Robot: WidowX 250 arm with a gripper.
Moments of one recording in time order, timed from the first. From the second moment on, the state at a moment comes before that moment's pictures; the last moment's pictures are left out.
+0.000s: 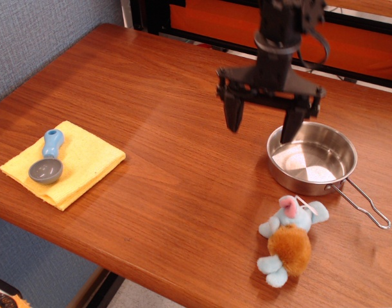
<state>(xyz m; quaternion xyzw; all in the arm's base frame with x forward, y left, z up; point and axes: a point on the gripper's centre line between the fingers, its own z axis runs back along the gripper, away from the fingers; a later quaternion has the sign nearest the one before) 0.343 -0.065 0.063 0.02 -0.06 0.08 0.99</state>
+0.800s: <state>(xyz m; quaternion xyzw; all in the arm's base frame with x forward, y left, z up) 0.357 -0.078 0.013 0.05 -0.05 0.11 0.99</state>
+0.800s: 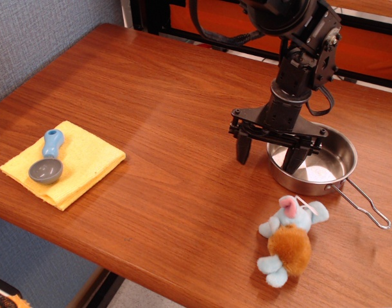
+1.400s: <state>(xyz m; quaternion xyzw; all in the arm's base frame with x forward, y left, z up) 0.359 -0.087 0.013 0.02 -0.05 0.17 0.98</state>
